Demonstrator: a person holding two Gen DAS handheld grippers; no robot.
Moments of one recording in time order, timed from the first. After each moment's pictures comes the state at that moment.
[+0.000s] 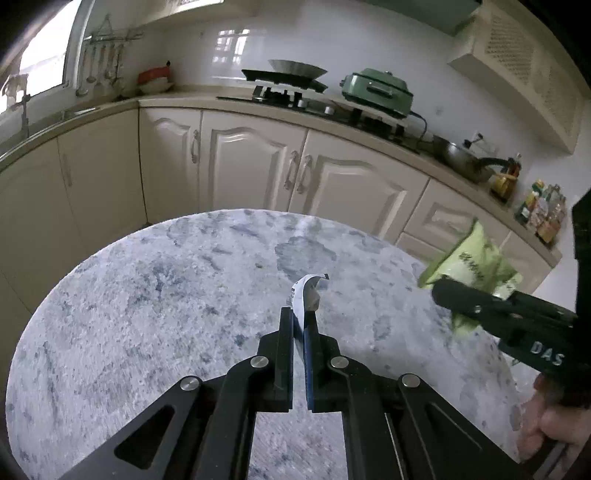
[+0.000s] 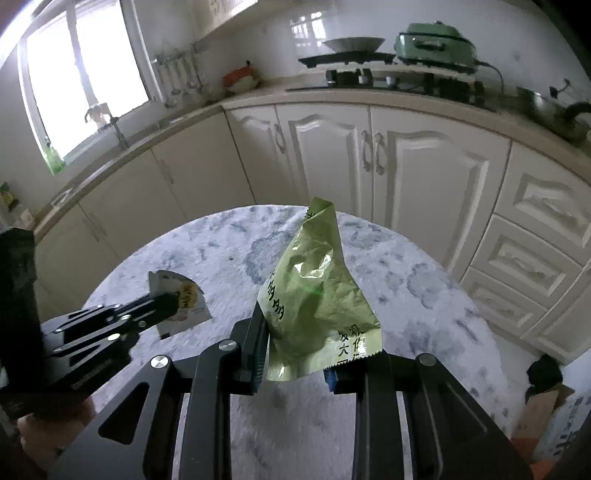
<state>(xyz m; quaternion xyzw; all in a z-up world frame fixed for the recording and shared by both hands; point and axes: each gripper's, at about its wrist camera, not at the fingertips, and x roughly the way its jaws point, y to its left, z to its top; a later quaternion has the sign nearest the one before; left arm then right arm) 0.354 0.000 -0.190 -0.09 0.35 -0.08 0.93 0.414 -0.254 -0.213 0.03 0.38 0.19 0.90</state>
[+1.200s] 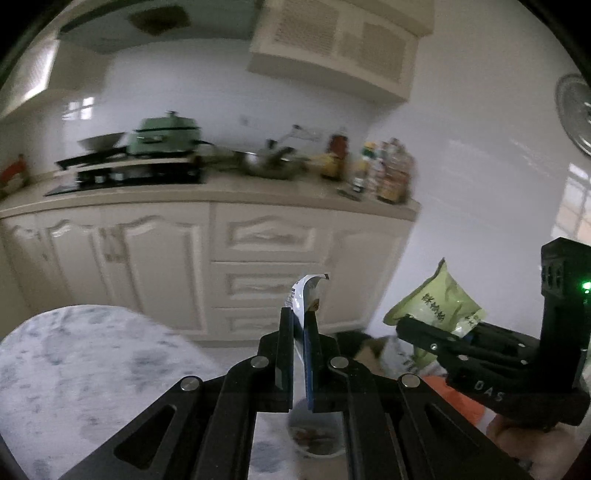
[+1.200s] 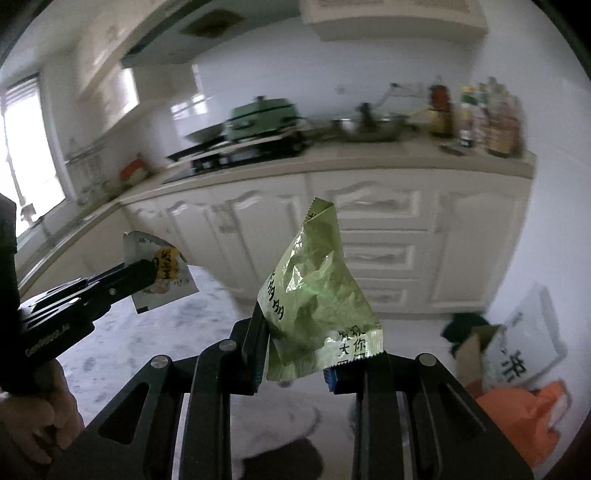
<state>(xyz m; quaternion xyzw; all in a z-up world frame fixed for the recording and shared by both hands) 0.252 -0.266 -0.084 0.01 0.27 -0.32 0.91 0.229 -0.523 -0.141 0.11 0.28 -0.04 0.95</state>
